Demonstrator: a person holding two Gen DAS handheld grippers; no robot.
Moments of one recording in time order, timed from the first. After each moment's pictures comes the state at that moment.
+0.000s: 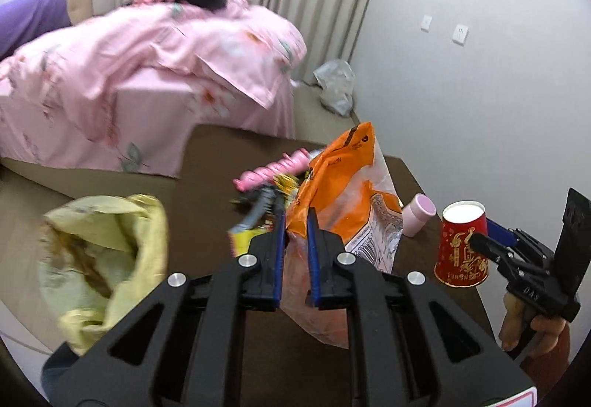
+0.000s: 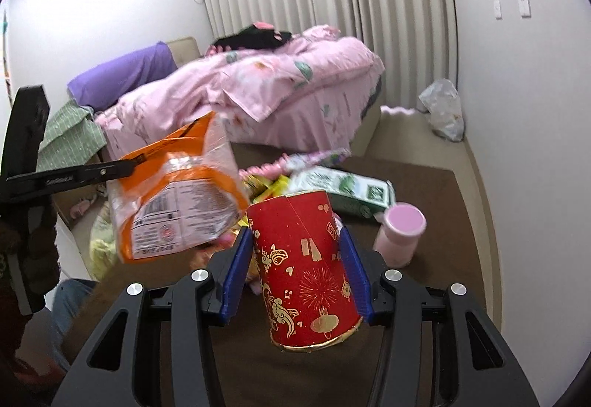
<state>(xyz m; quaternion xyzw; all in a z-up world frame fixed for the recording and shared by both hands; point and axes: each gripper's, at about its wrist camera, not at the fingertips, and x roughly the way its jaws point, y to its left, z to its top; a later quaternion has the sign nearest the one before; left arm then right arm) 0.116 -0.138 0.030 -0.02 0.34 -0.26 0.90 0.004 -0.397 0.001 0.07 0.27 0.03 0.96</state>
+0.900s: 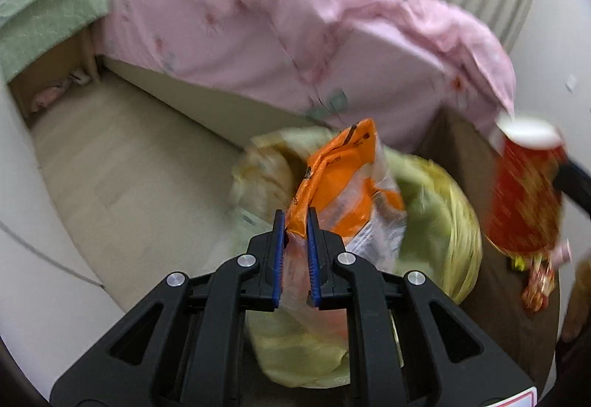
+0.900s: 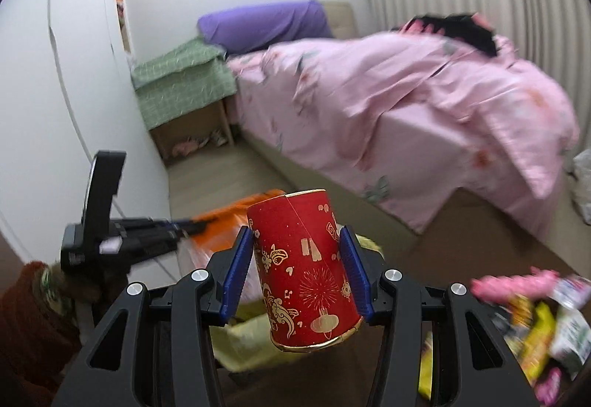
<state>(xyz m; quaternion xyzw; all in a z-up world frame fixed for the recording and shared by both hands) 0.207 0.100 -0.097 -0.09 0.43 -0.05 0.90 0.213 -0.113 -0.013 -0.03 0.32 0.30 0.90</state>
